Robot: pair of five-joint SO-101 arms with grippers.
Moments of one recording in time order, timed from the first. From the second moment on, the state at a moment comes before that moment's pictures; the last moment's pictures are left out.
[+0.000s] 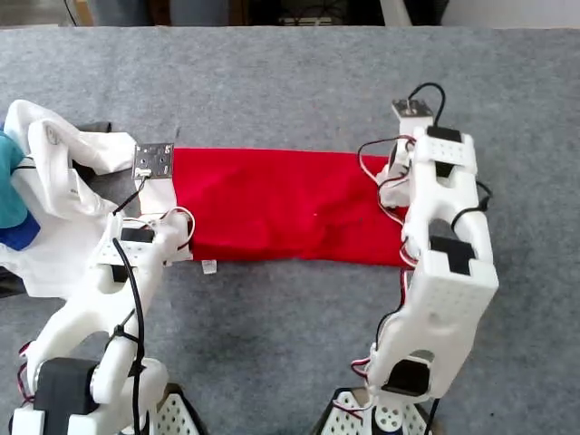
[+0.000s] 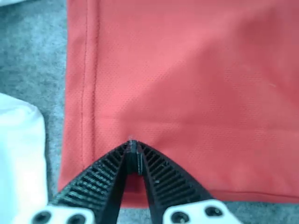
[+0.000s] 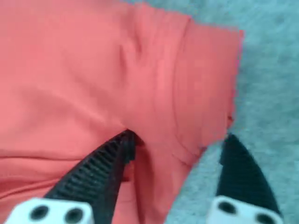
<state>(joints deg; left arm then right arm) -0.7 -20.2 59.6 29.0 5.4 12.0 30.0 -1.8 68.5 16.1</state>
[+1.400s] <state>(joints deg) 0.1 -14.5 33.6 49.1 5.8 26.5 31.0 -20.1 78.9 30.0</state>
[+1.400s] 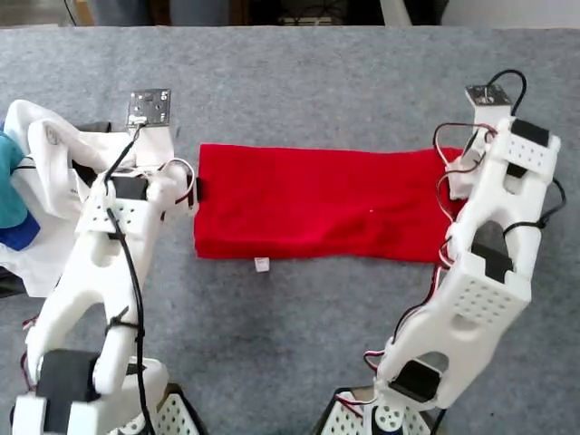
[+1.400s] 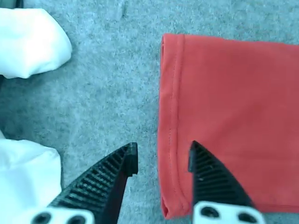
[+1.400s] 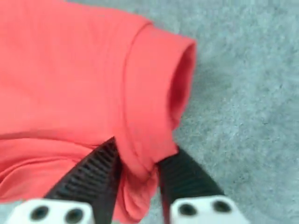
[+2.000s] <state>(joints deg) -0.1 25.1 -1.3 63.4 5.8 25.4 31.0 -48.7 92.3 30.8</state>
